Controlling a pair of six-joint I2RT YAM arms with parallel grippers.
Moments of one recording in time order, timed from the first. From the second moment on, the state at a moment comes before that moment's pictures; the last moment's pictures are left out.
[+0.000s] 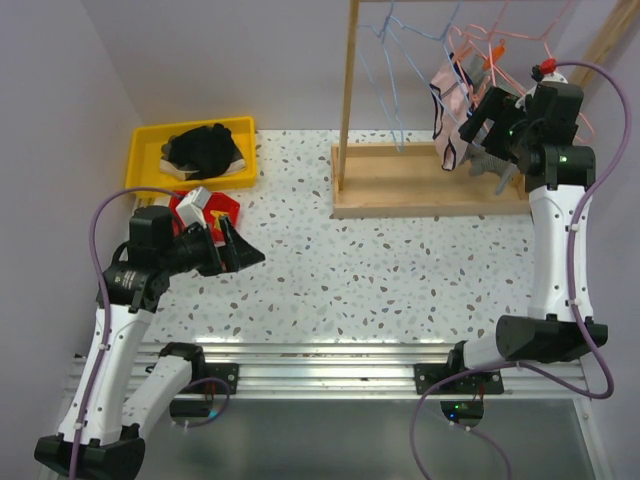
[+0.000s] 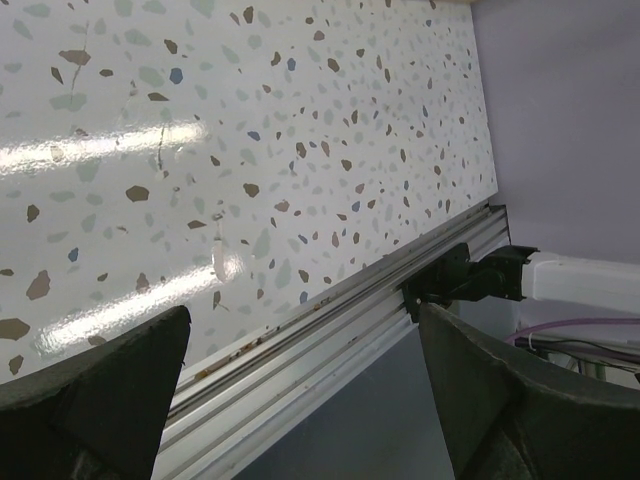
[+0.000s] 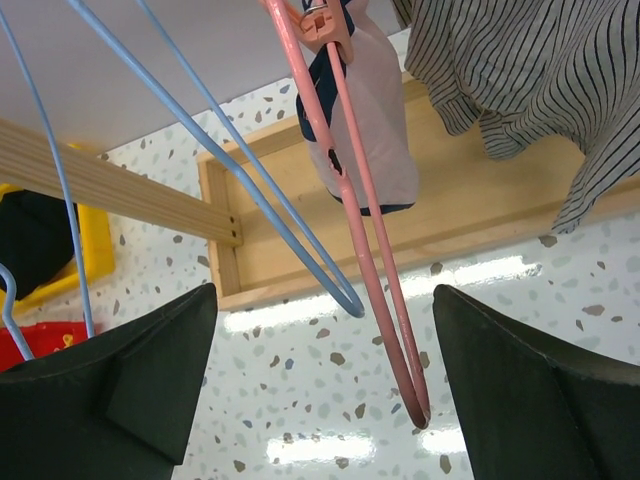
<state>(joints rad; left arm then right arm) -0.13 0.79 0.98 -0.84 0.61 -0.49 -0.08 1.45 1.88 -0.89 -0.07 0.36</state>
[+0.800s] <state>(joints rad) -0.13 0.76 0.98 -0.84 0.62 -0.49 -0.11 1.45 1.94 -0.87 0.05 0.47</state>
